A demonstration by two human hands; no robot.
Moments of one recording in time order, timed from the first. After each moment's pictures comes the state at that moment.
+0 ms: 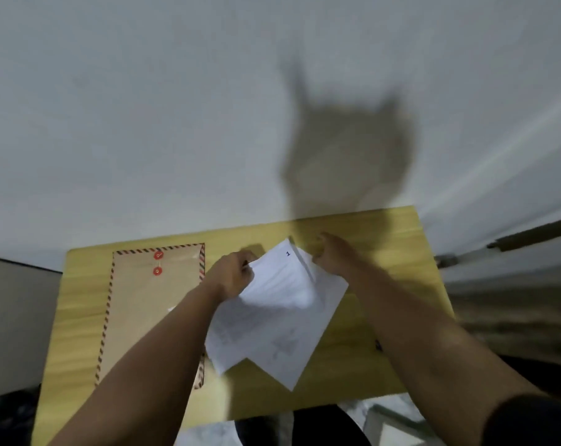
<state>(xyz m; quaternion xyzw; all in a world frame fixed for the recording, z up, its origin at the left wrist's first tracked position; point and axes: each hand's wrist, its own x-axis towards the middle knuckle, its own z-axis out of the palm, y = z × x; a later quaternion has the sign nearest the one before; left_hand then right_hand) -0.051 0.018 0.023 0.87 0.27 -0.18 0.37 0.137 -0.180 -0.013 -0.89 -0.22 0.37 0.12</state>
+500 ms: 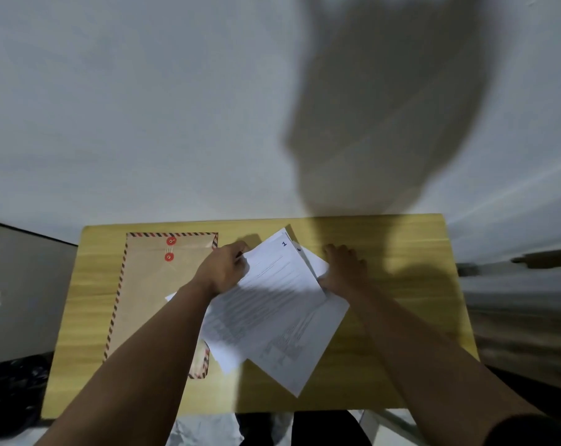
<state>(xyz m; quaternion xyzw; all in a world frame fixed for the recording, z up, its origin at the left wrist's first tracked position) -0.069 0.050 0.007 0.85 0.32 -0.15 0.38 0.116 -0.170 -0.052 -0.91 -0.26 0.33 0.00</state>
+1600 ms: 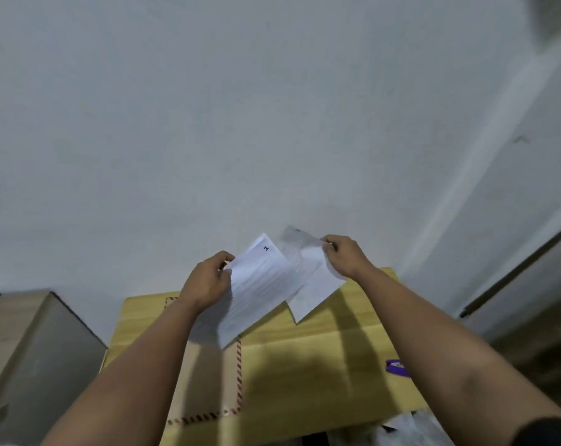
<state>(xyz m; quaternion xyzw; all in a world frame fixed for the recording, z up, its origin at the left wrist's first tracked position) -0.214 0.071 0.171 0.90 0.22 0.12 0.37 0.016 -0.176 0.190 -0.89 -0.29 0.12 0.34</state>
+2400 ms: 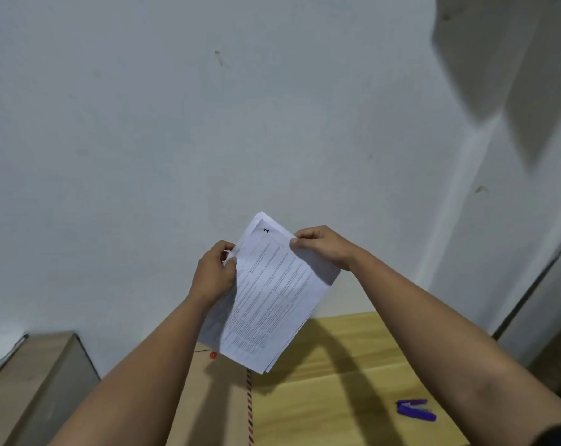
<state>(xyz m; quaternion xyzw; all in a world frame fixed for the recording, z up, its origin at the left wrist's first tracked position) -0.232 0.069 0.272 0.83 0.23 0.29 0.42 -0.051 -0.145 0.335 -0.74 -0.39 0.25 0.48</state>
